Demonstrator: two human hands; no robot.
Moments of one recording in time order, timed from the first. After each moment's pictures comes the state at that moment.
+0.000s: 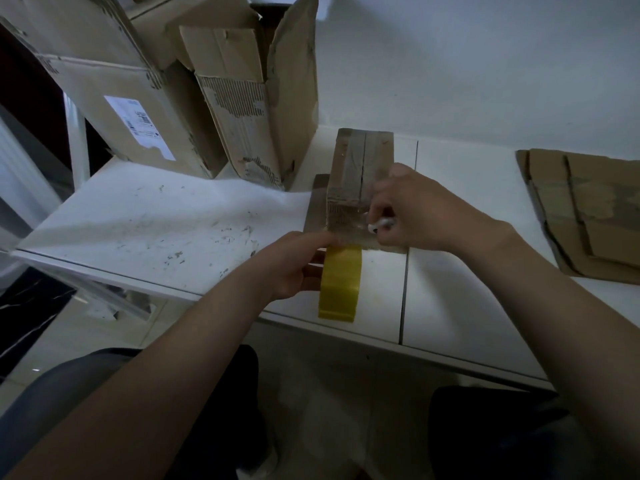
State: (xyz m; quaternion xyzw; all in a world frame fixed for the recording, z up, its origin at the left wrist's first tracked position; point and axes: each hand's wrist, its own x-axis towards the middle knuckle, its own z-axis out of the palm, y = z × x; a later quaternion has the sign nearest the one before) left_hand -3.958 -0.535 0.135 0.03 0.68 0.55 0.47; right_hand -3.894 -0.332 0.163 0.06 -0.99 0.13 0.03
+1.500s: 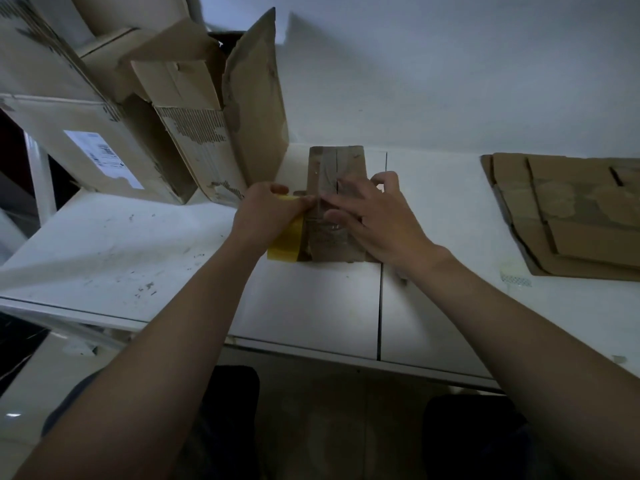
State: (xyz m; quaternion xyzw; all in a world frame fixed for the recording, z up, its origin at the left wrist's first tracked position) left_hand -4.018 -0.482 0.150 0.12 0.90 0.40 0.14; right_hand -3.910 -0.317 0.113 -0.04 -0.97 0.16 0.18
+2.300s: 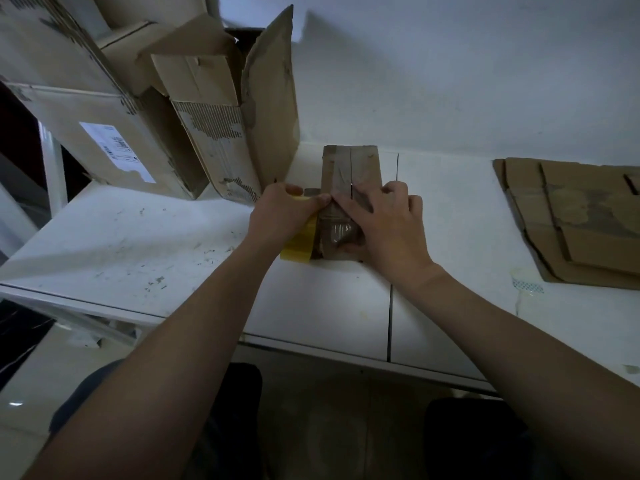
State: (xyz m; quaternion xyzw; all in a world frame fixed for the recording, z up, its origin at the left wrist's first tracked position) left_hand -4.014 -0.483 0.148 0.12 0.89 0.42 0.14; right_hand -3.911 -0.335 0.096 -0.11 -0.97 -0.05 0.22
